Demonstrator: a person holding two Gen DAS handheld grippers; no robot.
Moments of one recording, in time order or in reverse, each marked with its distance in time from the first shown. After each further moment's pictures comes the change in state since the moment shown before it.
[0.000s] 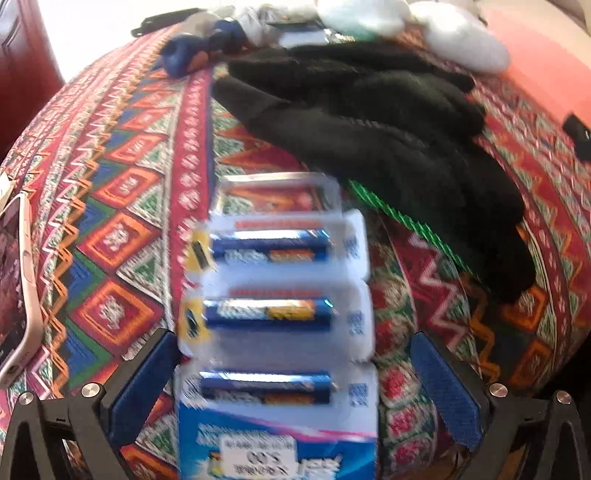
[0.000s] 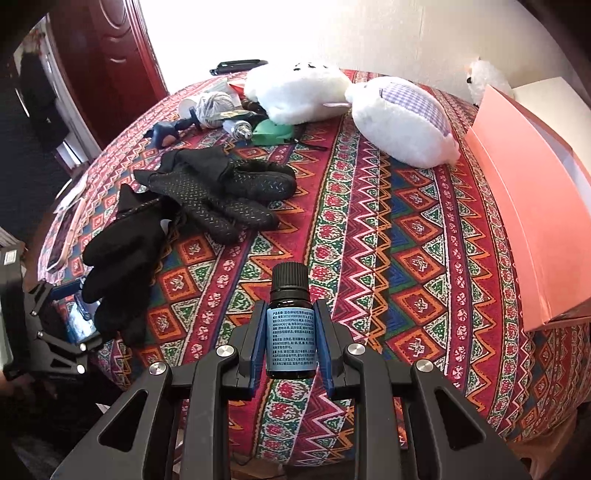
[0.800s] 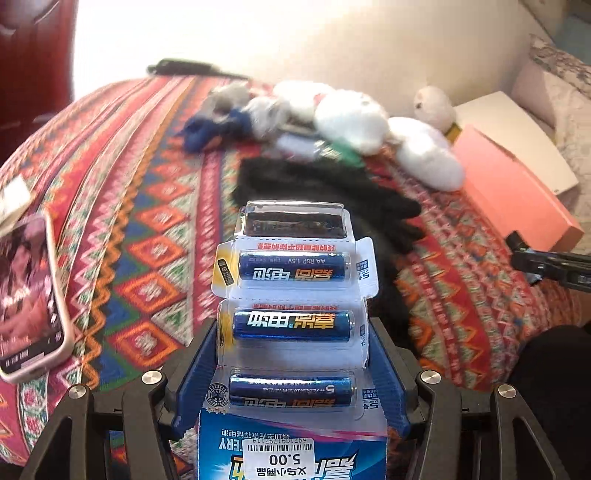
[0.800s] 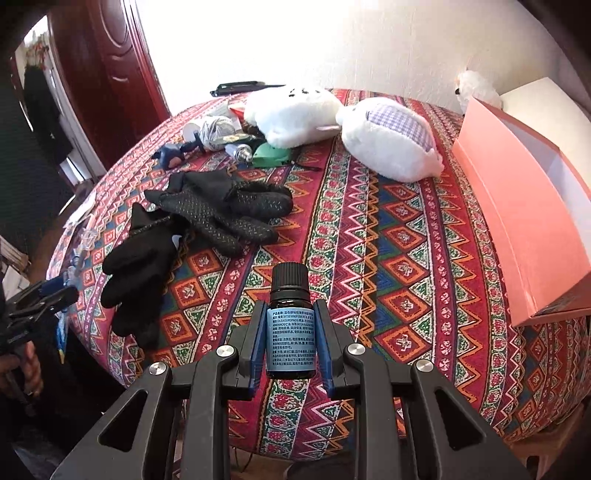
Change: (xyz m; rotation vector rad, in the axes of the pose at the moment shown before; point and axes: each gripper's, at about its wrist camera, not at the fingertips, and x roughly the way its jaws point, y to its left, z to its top) left arm -0.077 0.014 0.009 -0.144 -0.219 -0.212; right arm -0.030 -0.003 -0.006 0.028 -0.083 0.000
